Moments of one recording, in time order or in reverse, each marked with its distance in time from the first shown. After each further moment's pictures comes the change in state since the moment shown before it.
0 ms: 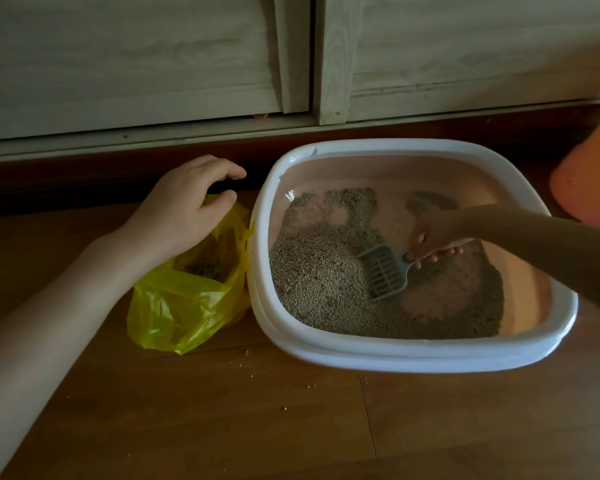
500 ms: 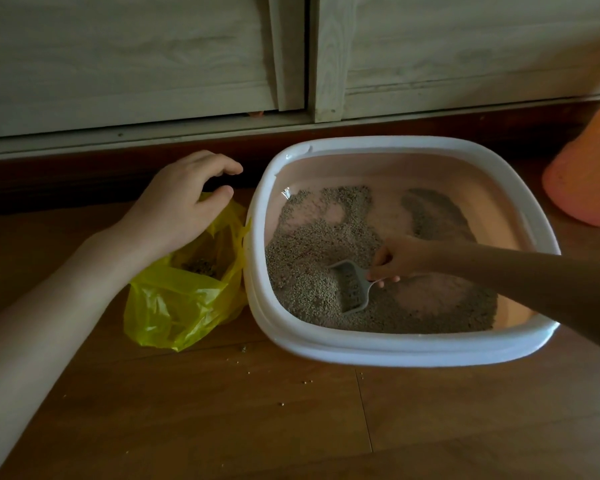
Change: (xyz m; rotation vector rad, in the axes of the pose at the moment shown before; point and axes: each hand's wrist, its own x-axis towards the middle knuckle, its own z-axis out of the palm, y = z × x) left_hand 0.002 -0.001 0.001 0.000 -0.001 0.019; right_hand 0.011 -0.032 0.056 0.342 0.025 -0.248
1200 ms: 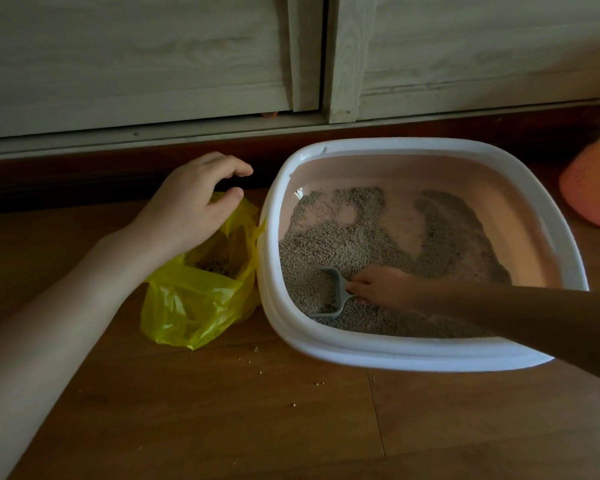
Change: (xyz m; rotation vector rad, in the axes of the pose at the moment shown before) left_hand -0.006 -0.003 -0.006 -0.015 -0.003 -0.025; right_hand 0.012 -0.043 0.059 -0.121 0.082 0.100
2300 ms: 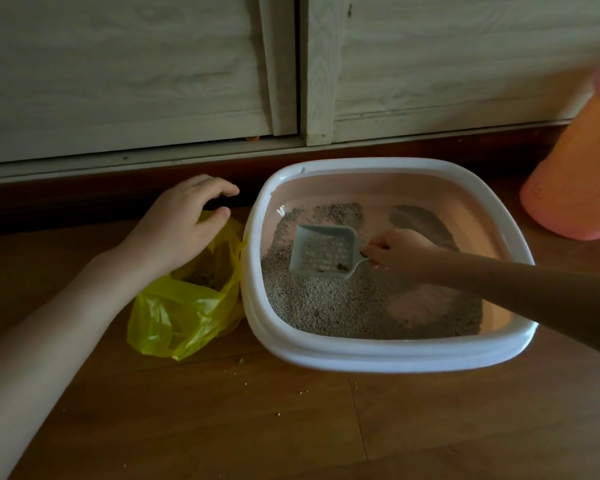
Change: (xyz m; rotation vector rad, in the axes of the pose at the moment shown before) left_hand -0.005 0.016 -0.001 0.003 0.009 0.005; right_hand -0.057 0.009 -0.070 0.123 0.321 0.046
